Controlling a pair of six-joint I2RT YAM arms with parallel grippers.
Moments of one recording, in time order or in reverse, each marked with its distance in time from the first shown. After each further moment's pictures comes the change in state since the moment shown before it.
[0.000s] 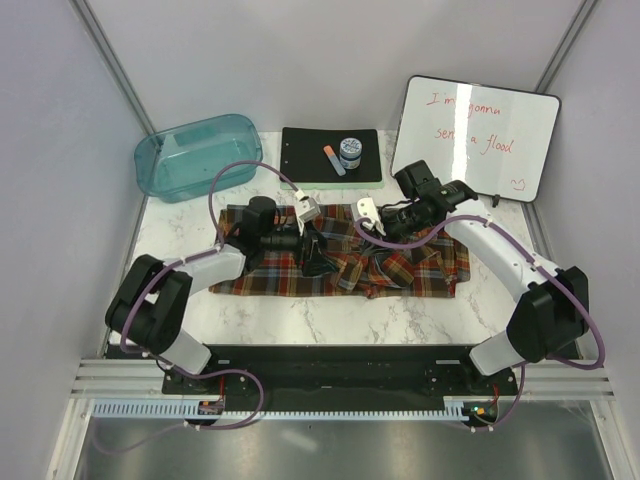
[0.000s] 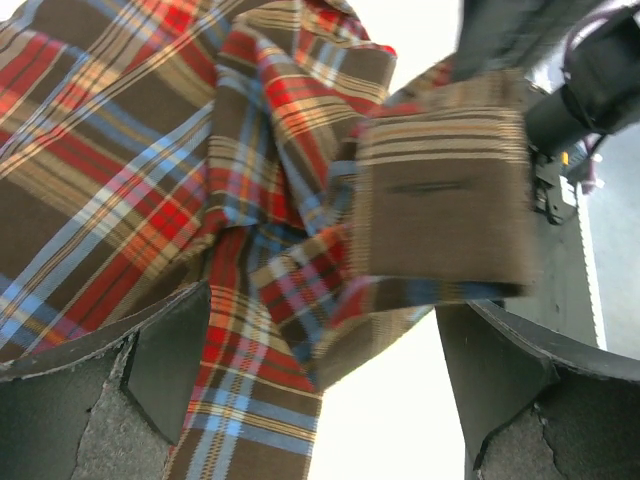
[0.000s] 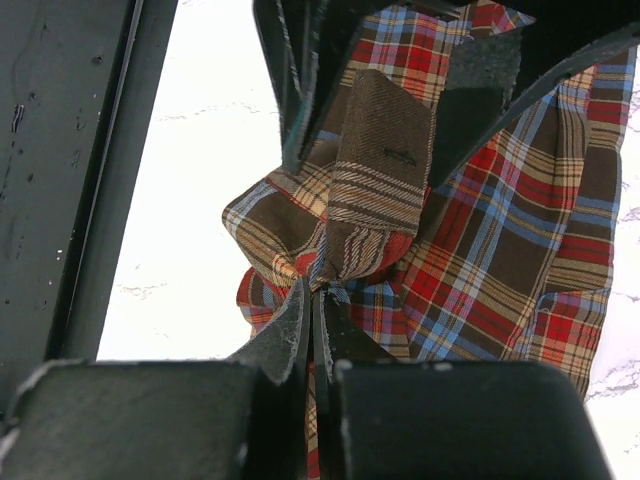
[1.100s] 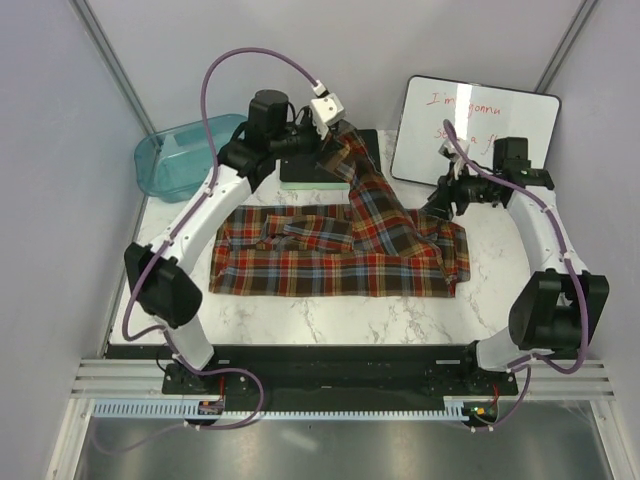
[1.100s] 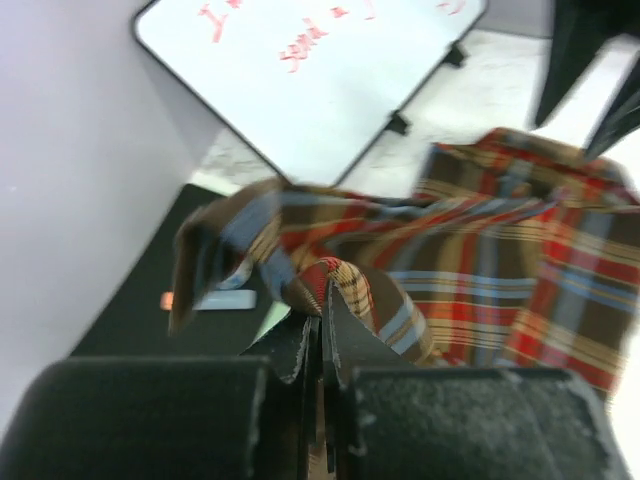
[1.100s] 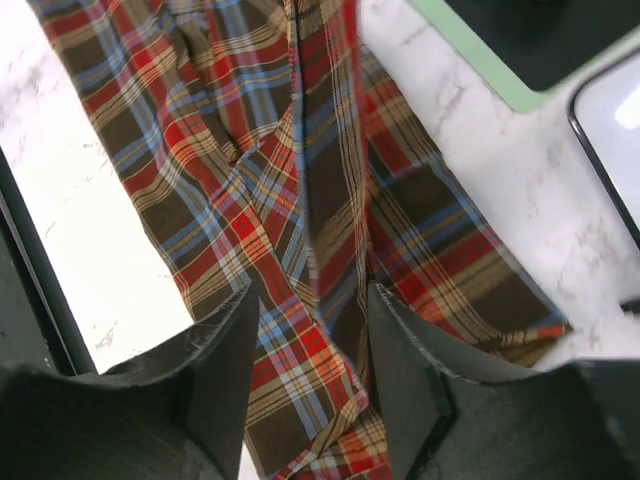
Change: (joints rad) left arm -0.021 0.188 1.013 -0.705 -0.400 0.369; right arm -0.520 0.014 0.042 0.124 -0.071 0.429
